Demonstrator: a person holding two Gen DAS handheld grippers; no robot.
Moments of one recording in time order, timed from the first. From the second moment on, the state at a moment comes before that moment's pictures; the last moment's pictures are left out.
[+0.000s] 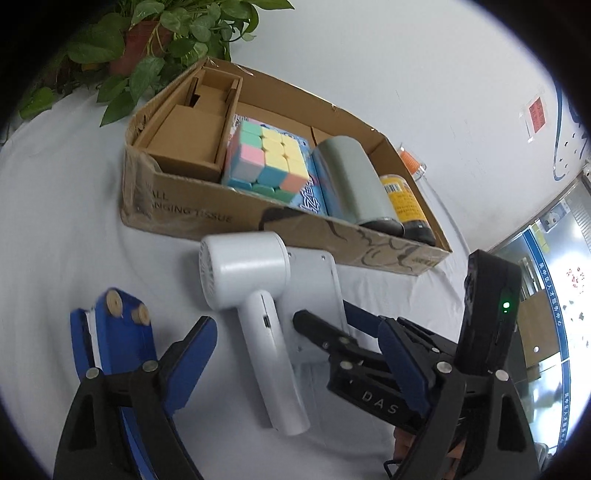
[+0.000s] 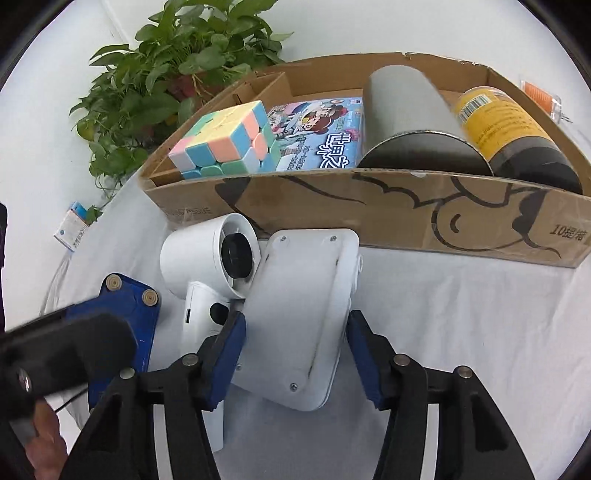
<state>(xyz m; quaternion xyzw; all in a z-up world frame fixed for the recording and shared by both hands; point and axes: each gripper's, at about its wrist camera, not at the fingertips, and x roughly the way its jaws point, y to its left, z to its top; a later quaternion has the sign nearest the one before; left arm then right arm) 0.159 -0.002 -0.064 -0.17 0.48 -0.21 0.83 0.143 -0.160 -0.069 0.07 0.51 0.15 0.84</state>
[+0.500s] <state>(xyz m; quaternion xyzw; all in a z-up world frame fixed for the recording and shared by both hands) 0.180 -0.059 -0.088 -0.15 0.51 -0.22 0.82 0.095 -0.228 -0.065 0.12 0.50 0.20 0.83</state>
